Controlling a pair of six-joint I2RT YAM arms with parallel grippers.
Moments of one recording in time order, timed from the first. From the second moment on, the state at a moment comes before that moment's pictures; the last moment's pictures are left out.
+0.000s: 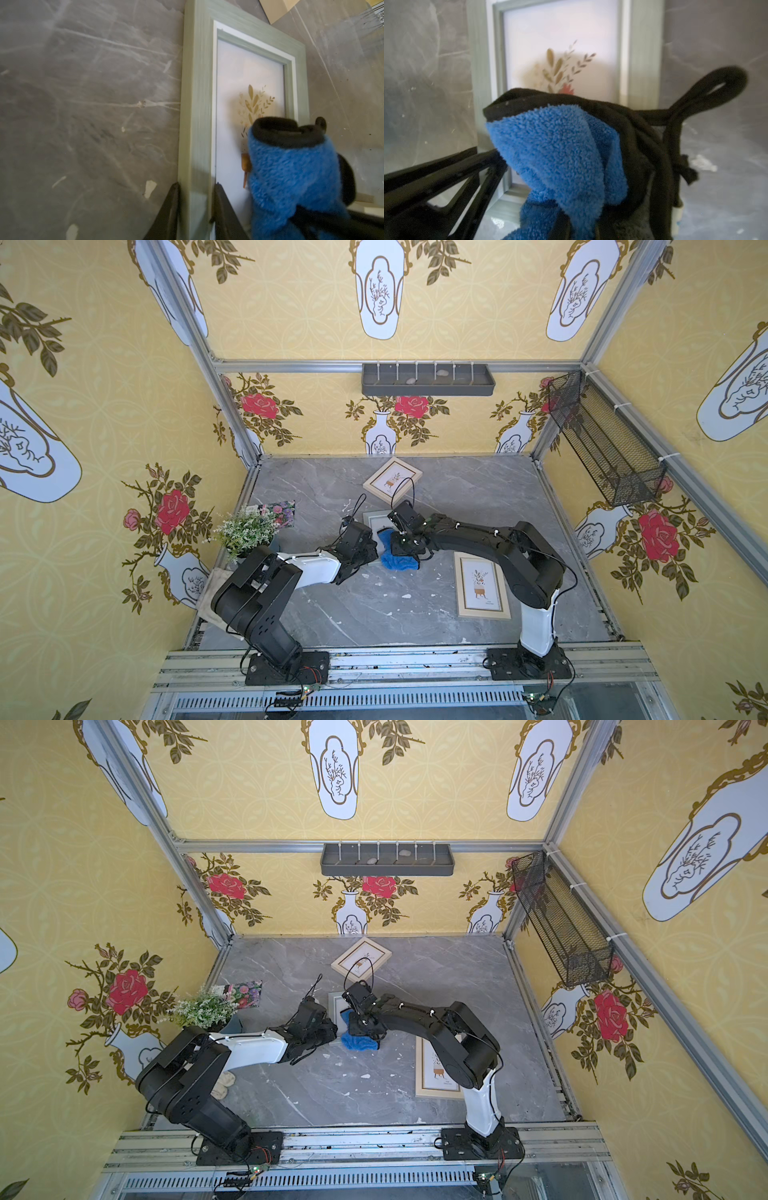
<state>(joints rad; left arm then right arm) -0.62 1.64 0.64 0.08 -0.07 -0.86 0.92 1.95 1.31 -0.47 -0.02 0.72</state>
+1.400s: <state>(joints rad) -0.63 1.61 0.62 0.07 -0.09 -0.91 0.94 2.01 1.35 -0.42 -0.03 0.75</state>
